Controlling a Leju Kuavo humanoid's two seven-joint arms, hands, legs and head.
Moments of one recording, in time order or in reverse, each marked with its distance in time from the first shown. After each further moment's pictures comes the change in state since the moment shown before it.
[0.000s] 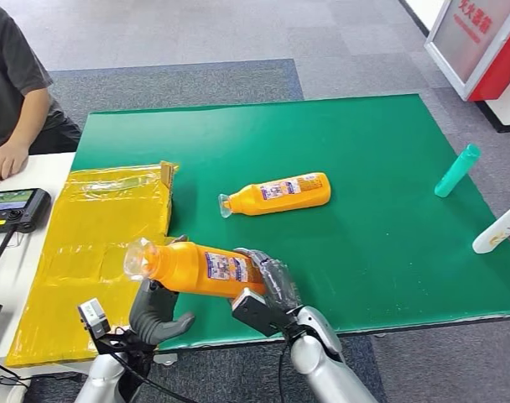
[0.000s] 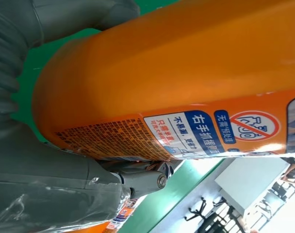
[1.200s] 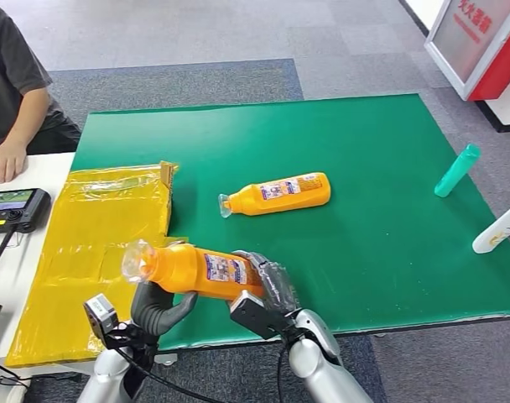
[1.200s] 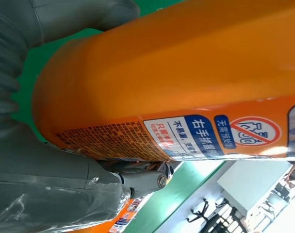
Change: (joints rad) left arm -0.015 -0.022 -0.008 -0.008 -0.051 0.124 0.000; right arm 0.016 0.006 0.003 -0.010 -0.002 -0.012 0.012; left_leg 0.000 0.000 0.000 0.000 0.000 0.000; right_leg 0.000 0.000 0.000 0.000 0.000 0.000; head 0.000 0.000
